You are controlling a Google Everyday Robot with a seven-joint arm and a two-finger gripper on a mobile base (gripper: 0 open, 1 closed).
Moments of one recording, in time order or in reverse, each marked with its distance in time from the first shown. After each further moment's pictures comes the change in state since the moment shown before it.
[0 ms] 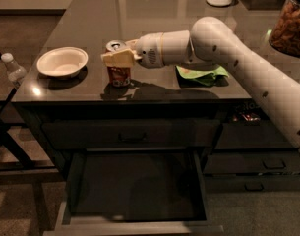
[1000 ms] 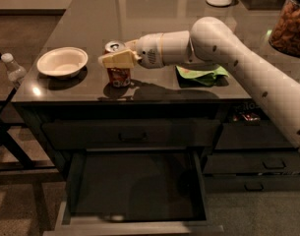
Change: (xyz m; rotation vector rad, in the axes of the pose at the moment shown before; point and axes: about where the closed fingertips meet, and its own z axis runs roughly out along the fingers) arm 0.000 0.000 0.000 0.000 0.000 0.000
